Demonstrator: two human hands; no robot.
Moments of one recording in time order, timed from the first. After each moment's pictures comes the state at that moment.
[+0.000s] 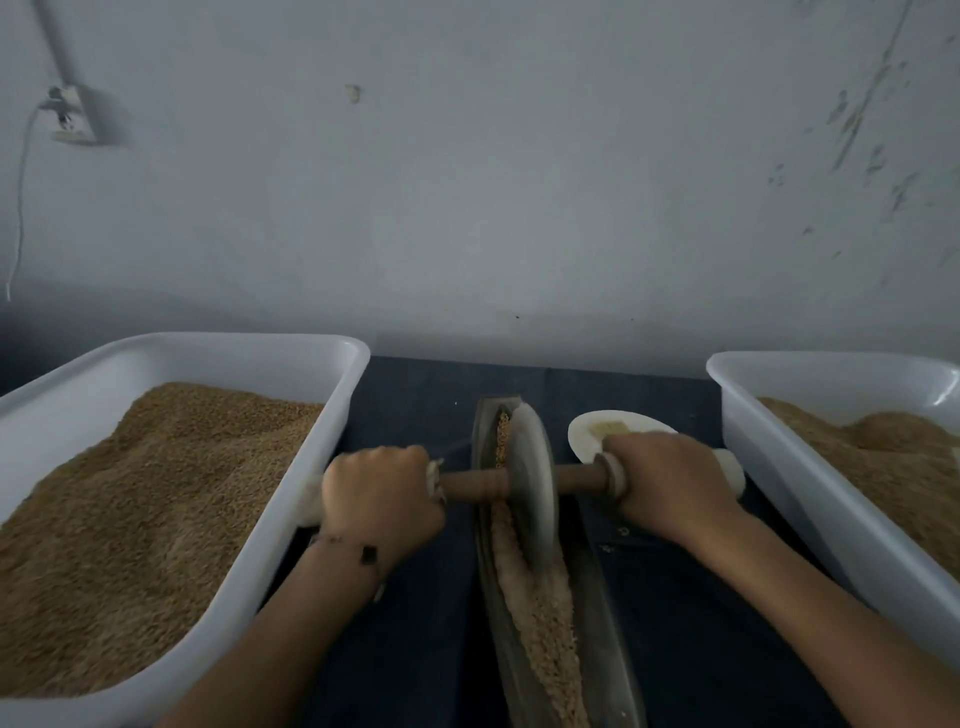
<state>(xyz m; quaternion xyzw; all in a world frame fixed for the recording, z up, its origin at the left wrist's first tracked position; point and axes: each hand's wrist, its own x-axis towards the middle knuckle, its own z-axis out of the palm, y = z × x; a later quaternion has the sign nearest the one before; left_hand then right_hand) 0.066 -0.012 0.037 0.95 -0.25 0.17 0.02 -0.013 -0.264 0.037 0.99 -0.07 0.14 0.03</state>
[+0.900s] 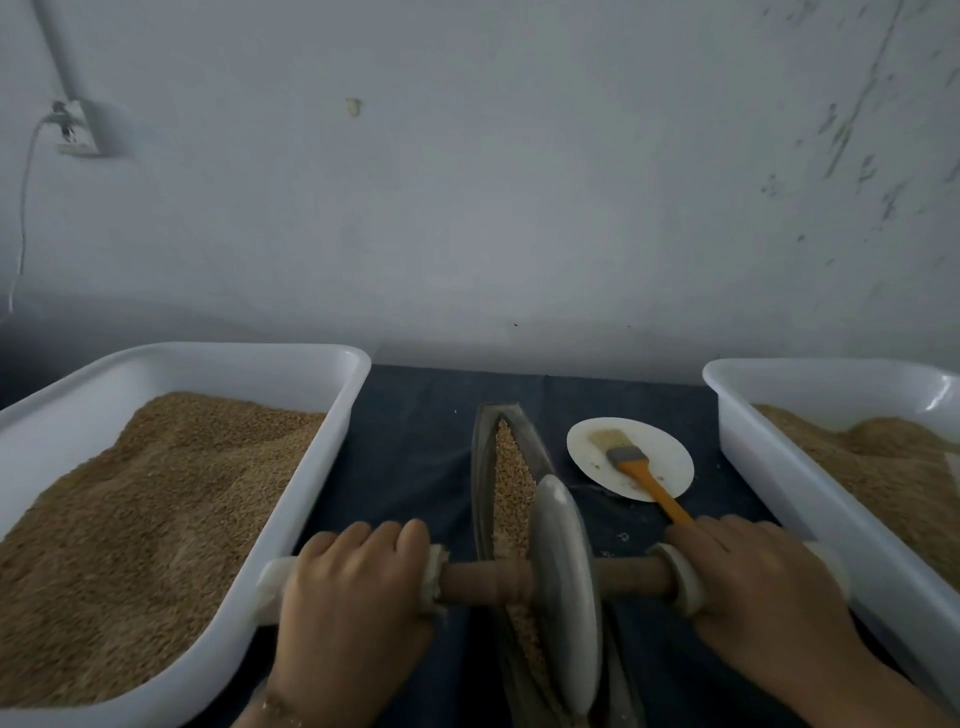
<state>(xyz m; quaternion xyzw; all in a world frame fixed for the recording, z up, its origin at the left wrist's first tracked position) -0.006 0.025 0.029 0.89 -0.35 0.27 0.07 -0.109 -0.252 0.027 0.97 0.01 0.25 0.05</state>
